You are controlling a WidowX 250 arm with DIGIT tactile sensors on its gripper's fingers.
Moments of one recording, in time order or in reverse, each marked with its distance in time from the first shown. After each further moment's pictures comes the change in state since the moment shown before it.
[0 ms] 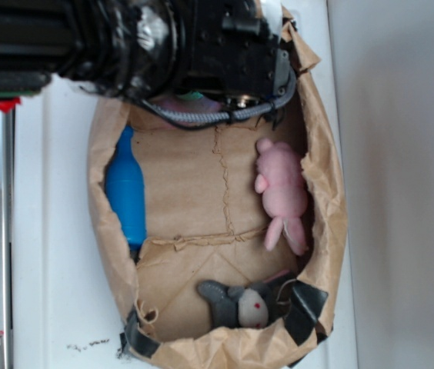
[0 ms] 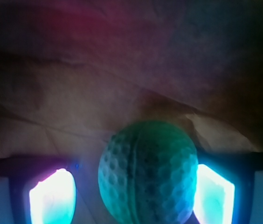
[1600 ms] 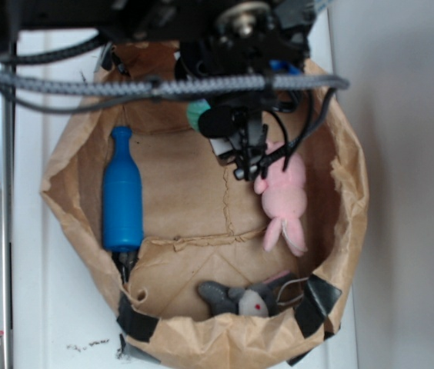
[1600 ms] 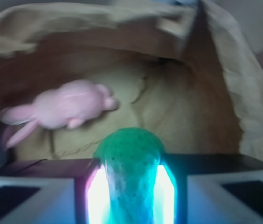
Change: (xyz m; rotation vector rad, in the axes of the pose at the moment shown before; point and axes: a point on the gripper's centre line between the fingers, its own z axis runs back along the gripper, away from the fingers) arm -0.020 -0.016 0.135 -0.427 0.163 -1.018
